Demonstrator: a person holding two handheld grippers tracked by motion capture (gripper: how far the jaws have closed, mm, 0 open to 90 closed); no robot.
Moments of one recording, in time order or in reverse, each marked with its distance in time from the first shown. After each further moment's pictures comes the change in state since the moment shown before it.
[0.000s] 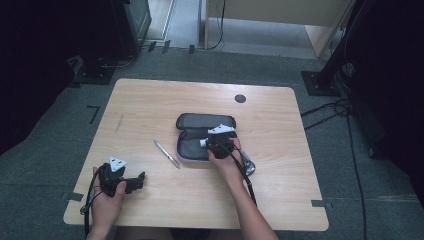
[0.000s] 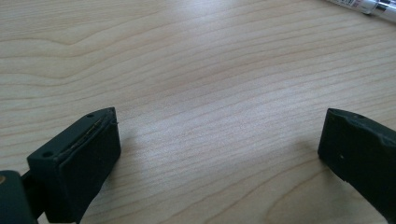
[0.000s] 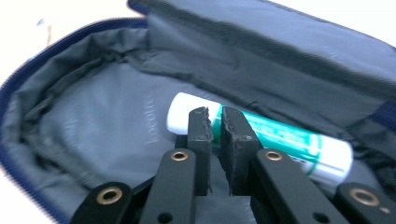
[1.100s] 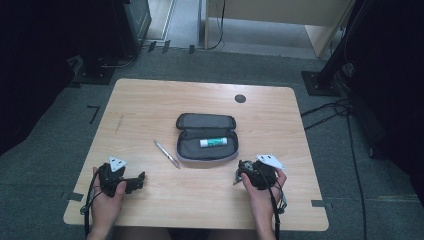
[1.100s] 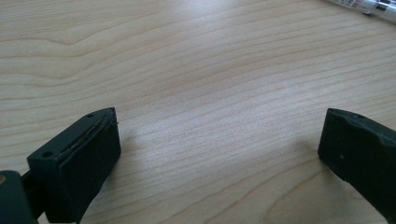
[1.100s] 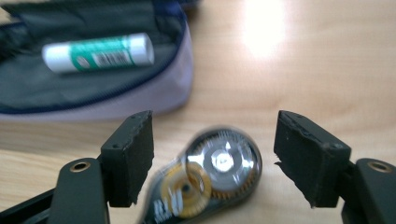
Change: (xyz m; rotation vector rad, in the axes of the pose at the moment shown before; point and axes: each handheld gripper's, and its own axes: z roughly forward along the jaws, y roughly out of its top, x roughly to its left) left arm 0.000 0.000 0.000 -0.001 0.000 -0.001; right arm -0.036 -0.102 -0.097 -0.130 -0.262 0.356
